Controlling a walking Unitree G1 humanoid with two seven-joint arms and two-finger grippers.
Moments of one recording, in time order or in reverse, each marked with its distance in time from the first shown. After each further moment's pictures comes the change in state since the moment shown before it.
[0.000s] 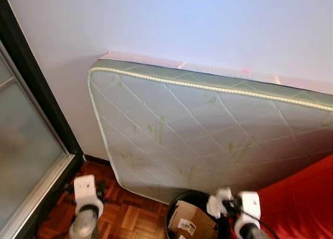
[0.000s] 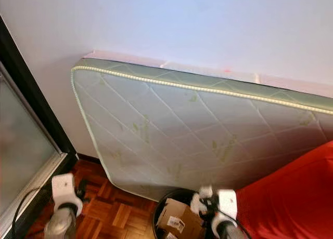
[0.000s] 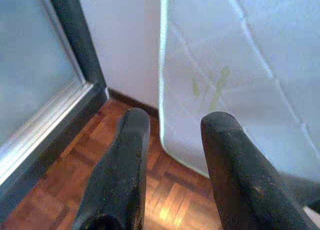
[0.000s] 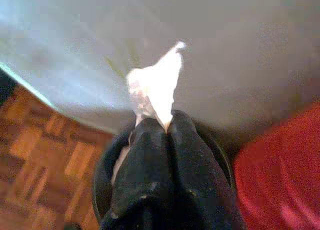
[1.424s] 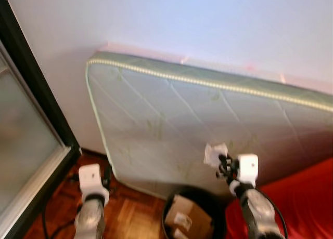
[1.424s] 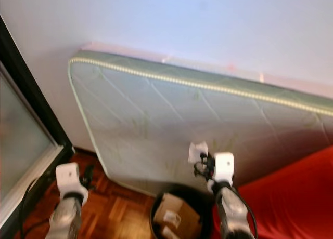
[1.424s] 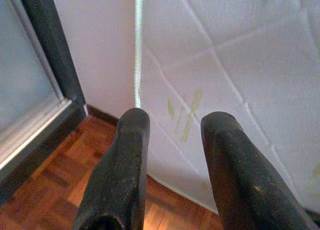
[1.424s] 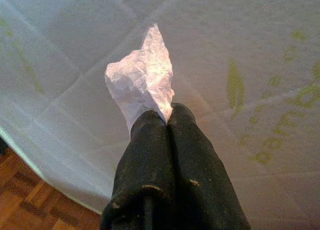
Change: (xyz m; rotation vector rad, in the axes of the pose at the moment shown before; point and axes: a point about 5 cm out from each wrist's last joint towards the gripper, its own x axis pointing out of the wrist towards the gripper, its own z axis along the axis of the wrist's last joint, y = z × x) left arm -0.002 -0.017 0.016 -0.036 -0.119 -0.055; right arm 0.023 0.014 0.081 -0.136 -0.299 0.060
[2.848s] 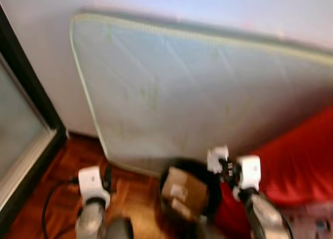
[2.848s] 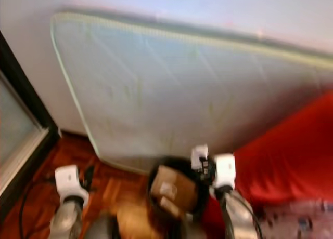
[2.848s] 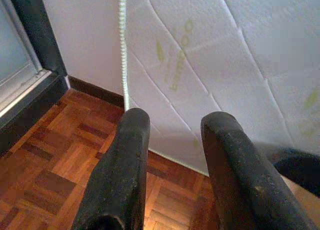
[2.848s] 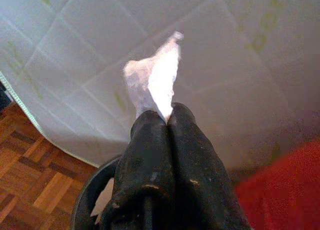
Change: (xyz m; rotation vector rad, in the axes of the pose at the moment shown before) left arm -0.005 -0.005 0.004 -0.019 -0.016 -0.002; right arm -0.013 0.003 0.008 -0.029 0.026 0.059
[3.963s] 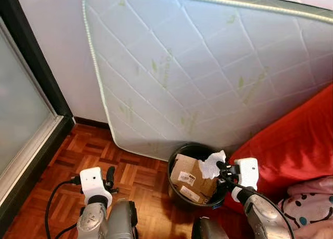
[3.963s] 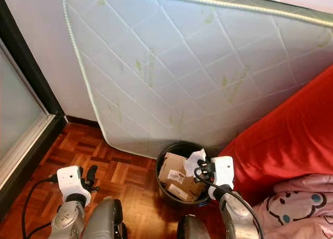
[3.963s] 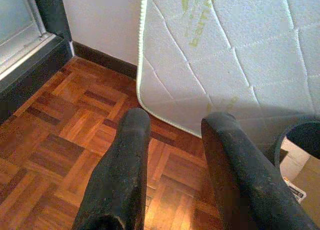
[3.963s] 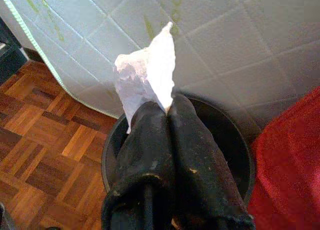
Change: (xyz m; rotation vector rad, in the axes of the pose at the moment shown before) left arm 0.001 -0.005 -0.001 -0.046 0.036 -0.021; right arm -0.001 0.000 -0.004 0.034 0.076 0.014
